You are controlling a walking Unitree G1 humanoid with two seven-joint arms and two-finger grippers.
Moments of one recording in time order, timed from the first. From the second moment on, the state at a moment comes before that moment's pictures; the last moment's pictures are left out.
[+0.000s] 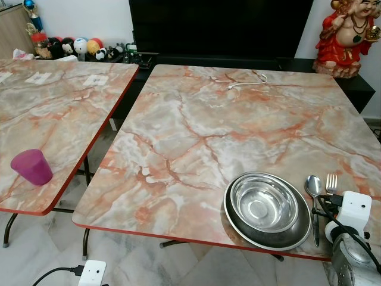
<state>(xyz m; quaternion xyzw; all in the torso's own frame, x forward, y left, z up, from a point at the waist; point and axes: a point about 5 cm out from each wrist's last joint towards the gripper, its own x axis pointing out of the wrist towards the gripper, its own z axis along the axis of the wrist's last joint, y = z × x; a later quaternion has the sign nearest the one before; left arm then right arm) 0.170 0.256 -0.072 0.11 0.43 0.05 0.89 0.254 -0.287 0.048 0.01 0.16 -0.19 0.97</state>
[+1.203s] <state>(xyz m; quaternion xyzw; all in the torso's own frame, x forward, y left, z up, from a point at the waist) 0.170 0.257 -0.072 0.12 0.43 0.05 0.89 0.255 -0.289 0.046 0.00 0.16 -0.20 0.97</state>
